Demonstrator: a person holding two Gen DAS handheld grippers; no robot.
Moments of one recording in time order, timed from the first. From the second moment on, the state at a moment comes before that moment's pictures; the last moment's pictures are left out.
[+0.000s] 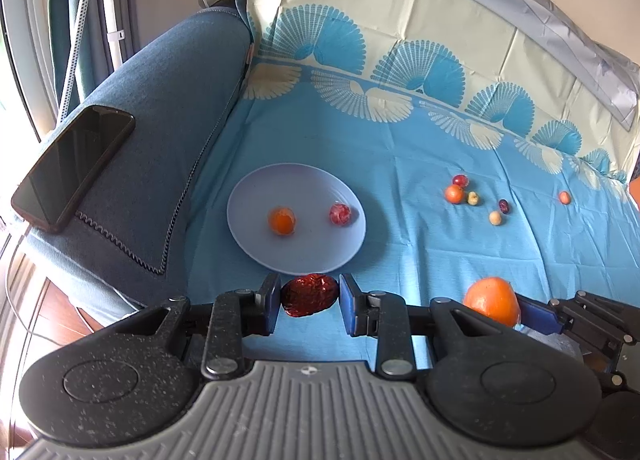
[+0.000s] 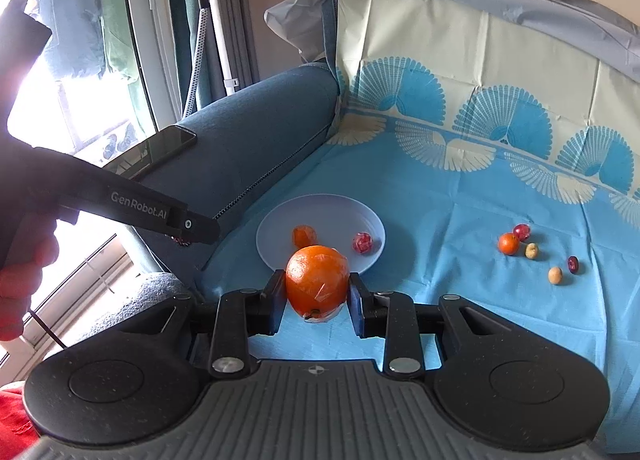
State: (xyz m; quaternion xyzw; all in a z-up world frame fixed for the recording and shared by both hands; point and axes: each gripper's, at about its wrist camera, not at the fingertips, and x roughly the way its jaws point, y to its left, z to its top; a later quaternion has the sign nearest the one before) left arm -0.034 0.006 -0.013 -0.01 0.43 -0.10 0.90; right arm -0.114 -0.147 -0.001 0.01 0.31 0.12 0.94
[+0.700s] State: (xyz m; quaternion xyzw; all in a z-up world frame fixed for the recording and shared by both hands) left arm 0.086 0.008 -0.059 0.01 0.45 -0.08 0.89; right arm -0.001 -0.131 -0.048 0.01 0.35 0.13 0.93
